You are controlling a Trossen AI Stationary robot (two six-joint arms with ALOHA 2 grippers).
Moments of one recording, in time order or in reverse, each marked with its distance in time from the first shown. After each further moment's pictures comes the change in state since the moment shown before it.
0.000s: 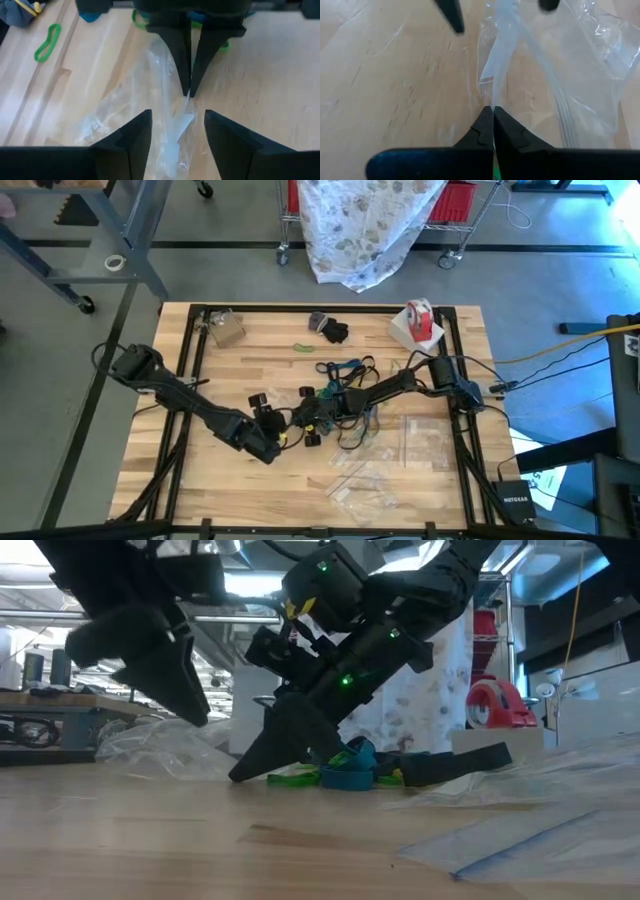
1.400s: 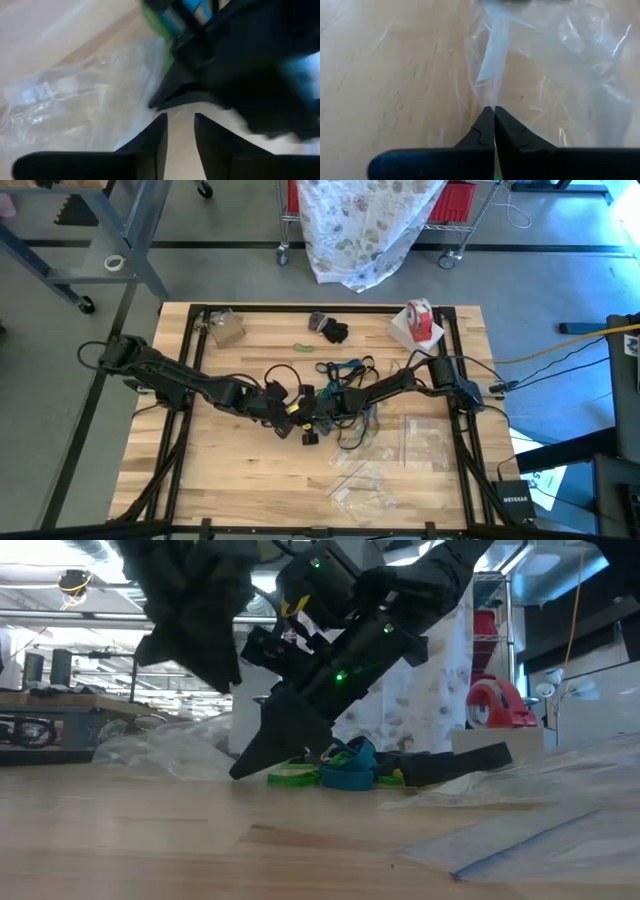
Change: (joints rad) left arm 0.220 -0.177 -0.002 0.073 0.391 -0.428; right arm 0.000 0.000 0.034 -0.058 0.033 0.027
